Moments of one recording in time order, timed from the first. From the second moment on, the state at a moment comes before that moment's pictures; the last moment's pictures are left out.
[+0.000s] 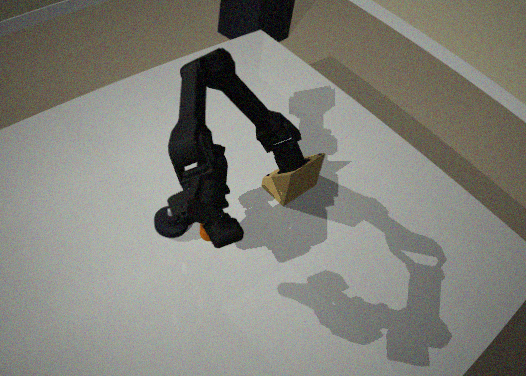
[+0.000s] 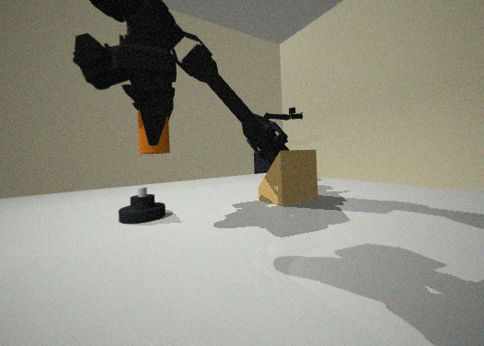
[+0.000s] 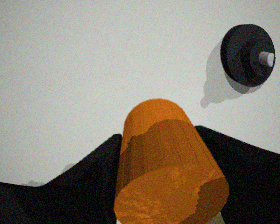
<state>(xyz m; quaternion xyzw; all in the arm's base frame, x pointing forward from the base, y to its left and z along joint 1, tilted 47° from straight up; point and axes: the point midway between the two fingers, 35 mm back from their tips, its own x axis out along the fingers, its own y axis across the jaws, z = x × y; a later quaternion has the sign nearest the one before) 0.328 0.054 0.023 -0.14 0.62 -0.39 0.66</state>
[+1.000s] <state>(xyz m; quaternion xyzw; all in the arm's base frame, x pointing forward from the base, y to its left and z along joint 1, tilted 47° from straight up) 0.323 -0.032 0.074 -0.15 0.62 -0.40 0.66</state>
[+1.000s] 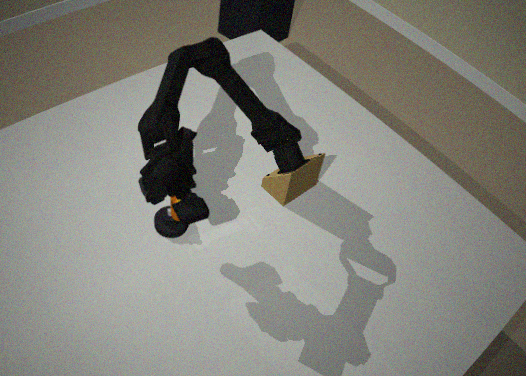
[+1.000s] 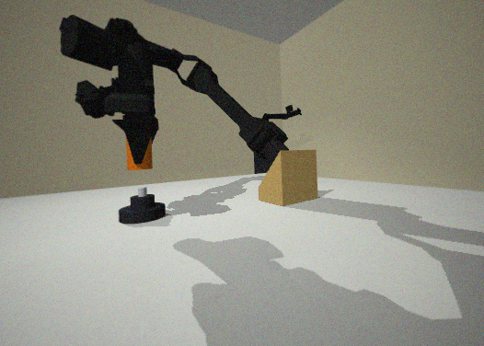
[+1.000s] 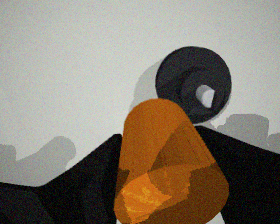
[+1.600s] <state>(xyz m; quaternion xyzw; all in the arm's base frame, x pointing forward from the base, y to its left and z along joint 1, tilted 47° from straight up) 0.309 -0.073 0.098 -0.16 0.62 -0.40 0.66</state>
